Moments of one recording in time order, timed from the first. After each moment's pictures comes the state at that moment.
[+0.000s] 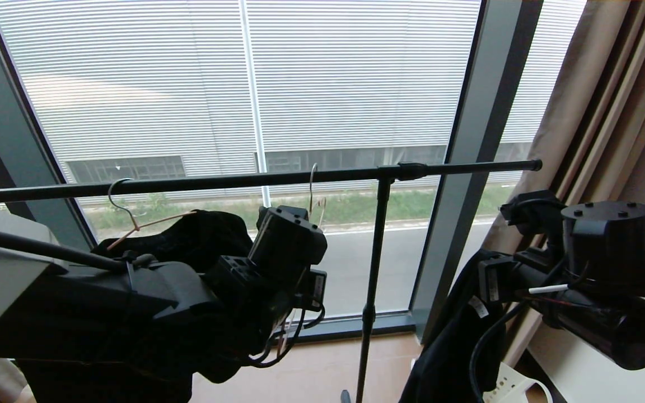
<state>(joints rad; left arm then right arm) -0.78 1.91 -1.01 -0.25 0.48 -0.26 0.55 1.56 -0.62 -0.47 -0.51 0.13</state>
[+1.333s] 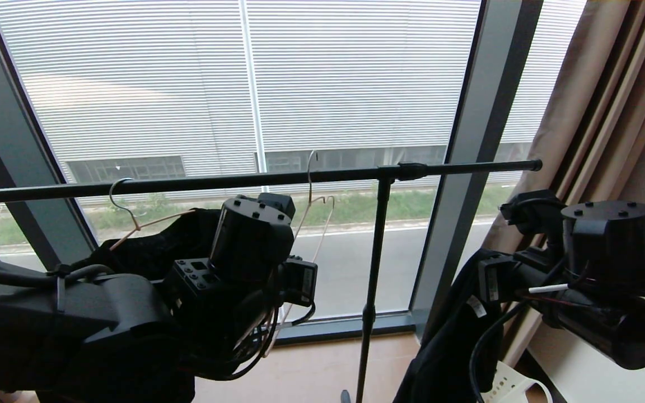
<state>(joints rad) -0.77 1.81 -0.90 -0.41 0.43 -0.20 0.55 1.56 -0.62 -0.47 -0.51 0.13</state>
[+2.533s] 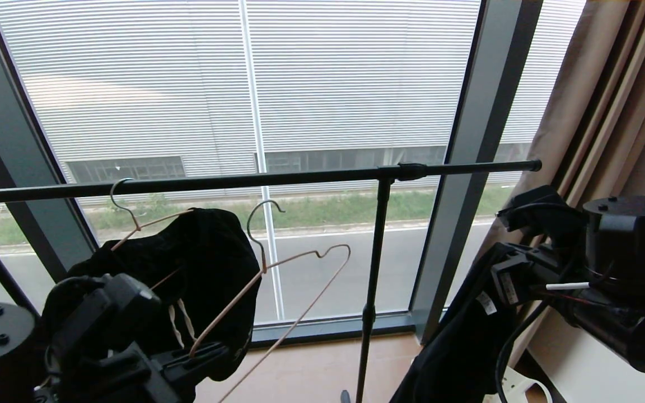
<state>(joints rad) -0.69 1.22 -0.30 -0.47 -0.03 -0.06 0.55 1.51 -0.63 -0.46 -0.60 -0.14</state>
